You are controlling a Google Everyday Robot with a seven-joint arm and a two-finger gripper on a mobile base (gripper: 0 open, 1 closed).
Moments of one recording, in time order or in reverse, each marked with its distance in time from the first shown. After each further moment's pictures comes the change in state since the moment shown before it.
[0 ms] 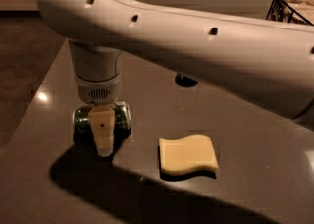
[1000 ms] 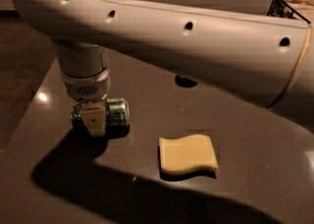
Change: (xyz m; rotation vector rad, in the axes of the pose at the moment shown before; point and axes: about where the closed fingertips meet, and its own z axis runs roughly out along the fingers) arm -0.016 -0.006 -0.004 0.001 0.055 0.008
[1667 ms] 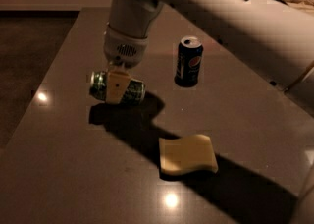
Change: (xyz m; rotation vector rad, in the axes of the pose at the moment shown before) arm 0.038 -0.041 -0.037 -0.125 -0.298 0.081
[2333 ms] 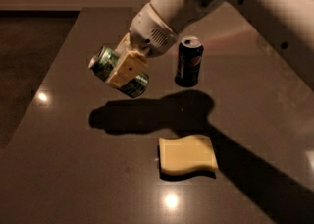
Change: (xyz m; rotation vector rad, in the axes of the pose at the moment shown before) arm -0.007 0.009 -0.053 -0.005 -0.429 0.007
